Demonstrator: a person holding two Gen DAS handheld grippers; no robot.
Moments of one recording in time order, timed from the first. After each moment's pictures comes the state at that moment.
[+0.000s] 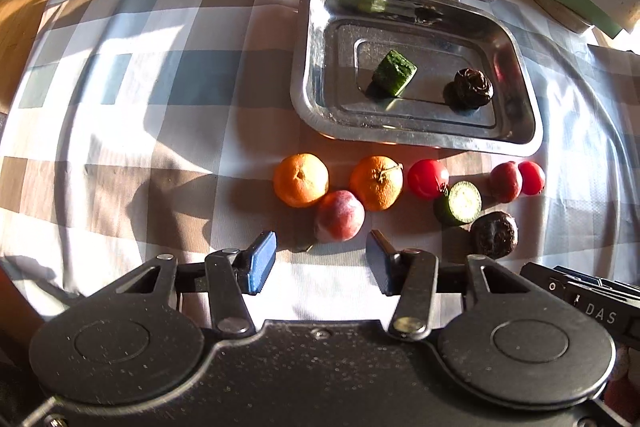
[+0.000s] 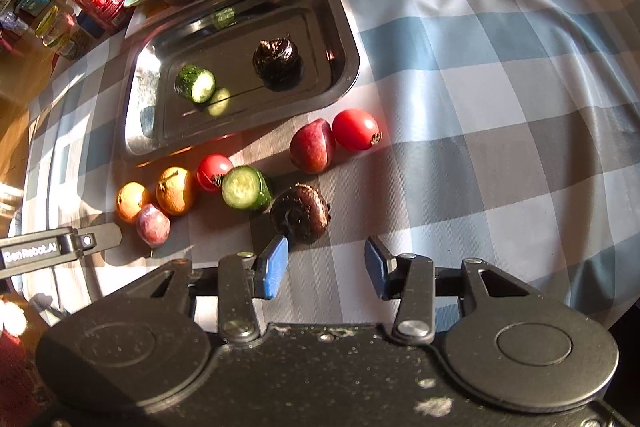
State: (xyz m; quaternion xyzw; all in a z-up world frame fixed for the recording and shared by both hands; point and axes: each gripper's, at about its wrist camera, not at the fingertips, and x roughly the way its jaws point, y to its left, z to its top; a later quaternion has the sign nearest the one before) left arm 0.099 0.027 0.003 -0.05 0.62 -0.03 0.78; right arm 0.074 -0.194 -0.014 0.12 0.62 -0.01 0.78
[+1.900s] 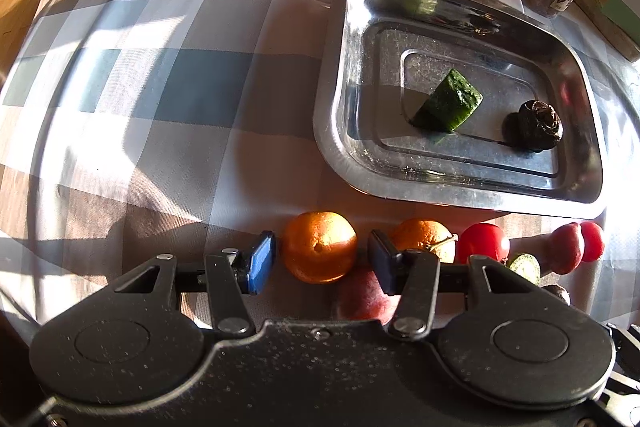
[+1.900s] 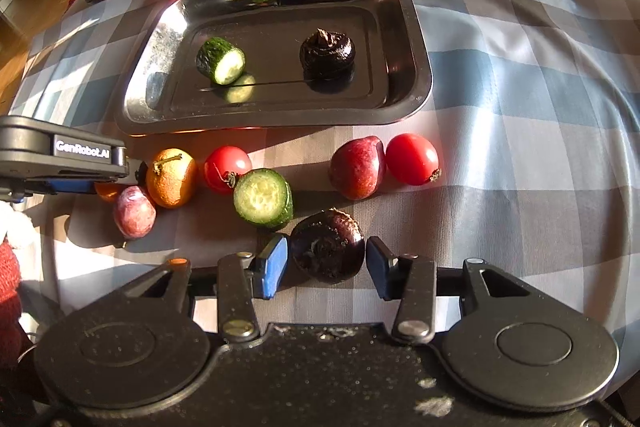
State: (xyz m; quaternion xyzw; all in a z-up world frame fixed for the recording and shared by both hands) left arm 0.147 0.032 -0.051 -0.06 0.62 0.02 0.78; right arm 0.097 -0.159 -0.049 0.03 0.60 0.02 0.80
